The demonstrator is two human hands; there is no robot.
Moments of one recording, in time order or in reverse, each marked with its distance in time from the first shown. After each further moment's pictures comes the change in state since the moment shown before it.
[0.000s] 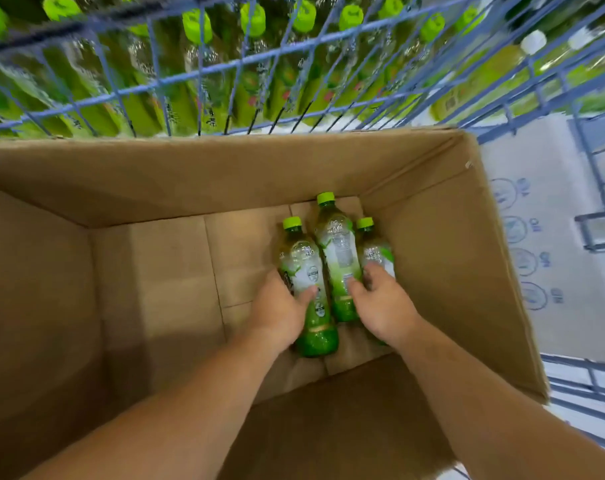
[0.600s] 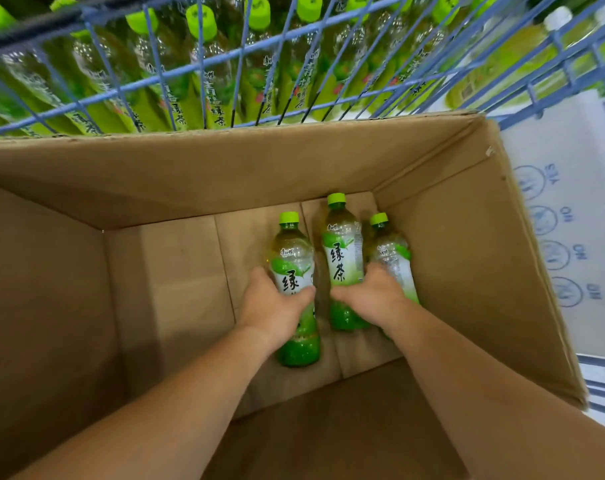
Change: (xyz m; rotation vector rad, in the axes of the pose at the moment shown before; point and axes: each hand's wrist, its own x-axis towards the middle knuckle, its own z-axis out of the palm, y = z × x) left_hand 0.002 -0.013 -0.023 0.022 0.113 -0.109; right_hand 0.016 -0.020 0.021 0.065 -0.107 0.177
